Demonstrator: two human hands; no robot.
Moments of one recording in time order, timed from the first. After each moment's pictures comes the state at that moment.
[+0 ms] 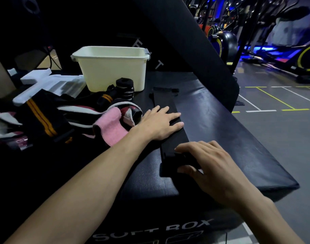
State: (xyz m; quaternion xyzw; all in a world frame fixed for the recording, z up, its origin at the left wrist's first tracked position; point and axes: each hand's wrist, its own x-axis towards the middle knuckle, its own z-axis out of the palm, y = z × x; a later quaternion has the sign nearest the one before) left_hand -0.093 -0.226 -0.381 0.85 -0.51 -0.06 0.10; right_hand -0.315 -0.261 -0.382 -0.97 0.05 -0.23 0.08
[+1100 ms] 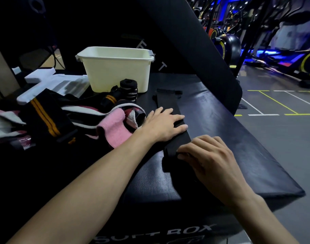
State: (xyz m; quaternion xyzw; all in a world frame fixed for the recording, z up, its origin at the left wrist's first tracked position) left_hand -0.093 -0.228 -0.381 0.85 -0.51 -0.05 0.12; right_hand -0.297 -0.270 -0.391 -0.94 0.03 -0.34 0.00
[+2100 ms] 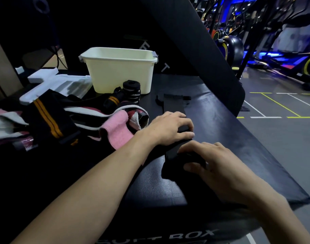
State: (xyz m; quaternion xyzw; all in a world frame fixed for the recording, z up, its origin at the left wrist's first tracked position) left_hand -0.090 -0.223 -0.378 0.78 -0.59 -0.05 0.19; right_hand -0.296 -0.276 -0.365 -0.98 0.05 -0.14 0.13
